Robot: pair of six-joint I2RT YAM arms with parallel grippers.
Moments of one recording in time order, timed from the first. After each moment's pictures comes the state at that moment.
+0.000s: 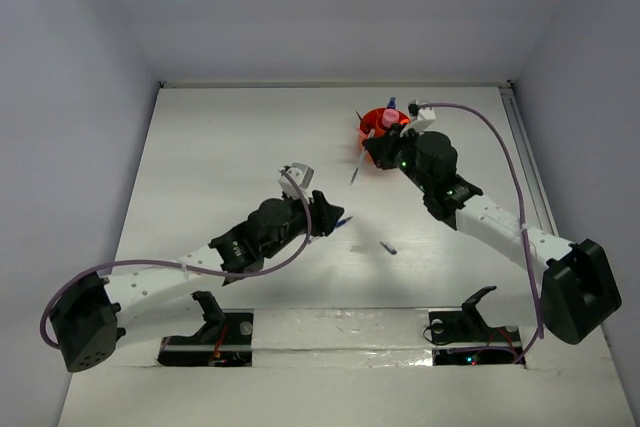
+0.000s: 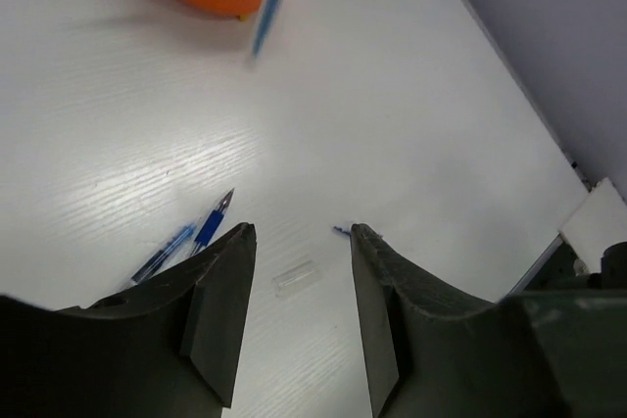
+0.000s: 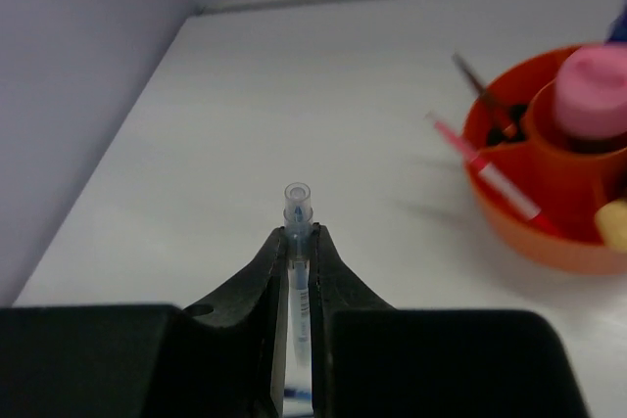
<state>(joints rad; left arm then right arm) -0.98 1.01 0.55 0.25 -0.22 -0.54 0.55 1.28 0.82 0.32 0.00 0.50</state>
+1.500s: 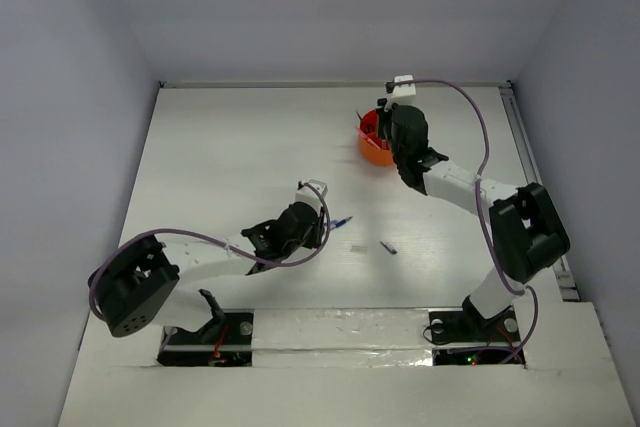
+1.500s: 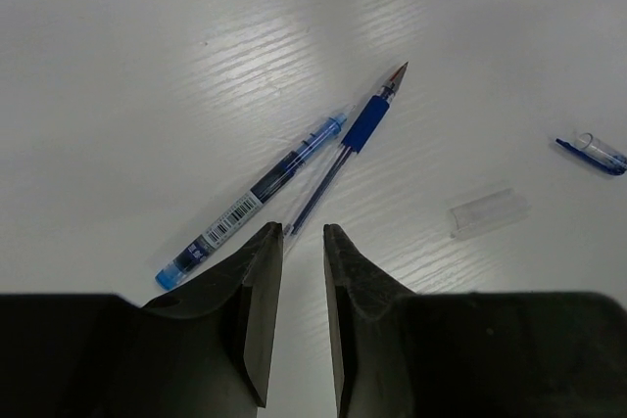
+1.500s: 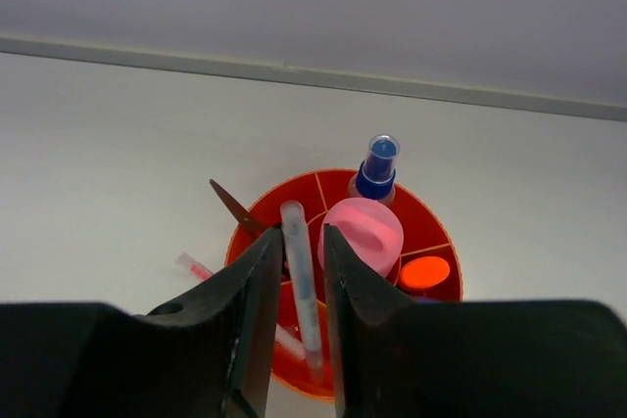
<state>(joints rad) -0.94 1.32 0.52 0.15 -0.30 -0.47 0.50 1.66 1.08 0.46 0.41 0.02</state>
